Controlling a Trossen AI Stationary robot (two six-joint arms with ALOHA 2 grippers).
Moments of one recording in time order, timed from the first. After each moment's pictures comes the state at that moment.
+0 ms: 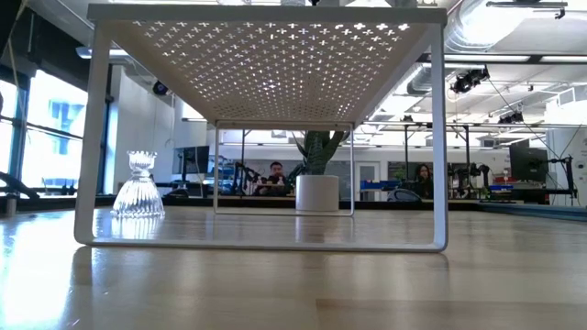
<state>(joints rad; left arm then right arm) -0.15 1.81 2.35 -1.04 -0.19 0.06 0.28 1.35 2.03 -1.08 0.36 0.21</state>
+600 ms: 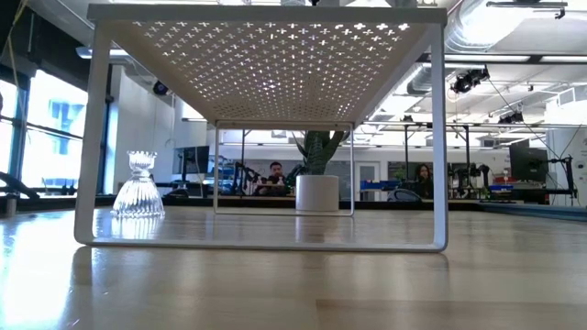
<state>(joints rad) -0.15 1.80 2.31 -0.96 -0.15 0.02 0.46 1.33 2.03 -0.87 0.56 -0.11</state>
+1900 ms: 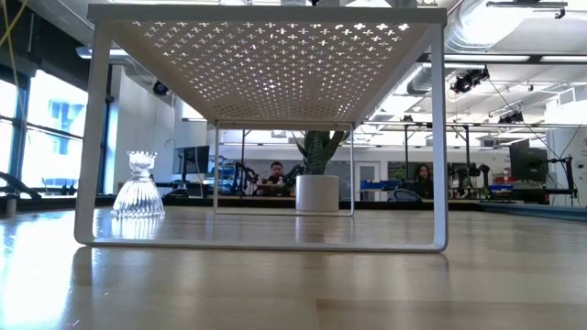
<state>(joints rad) -0.24 1.58 2.30 -0.56 -0.16 0.08 0.89 1.29 2.03 -1.12 1.28 0.05</state>
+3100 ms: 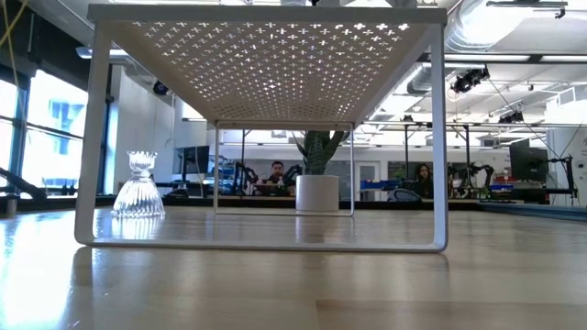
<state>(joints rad) -0.65 0.69 1.24 -0.37 -0.76 0.04 0.93 1.29 2.03 -1.31 1.33 0.26</state>
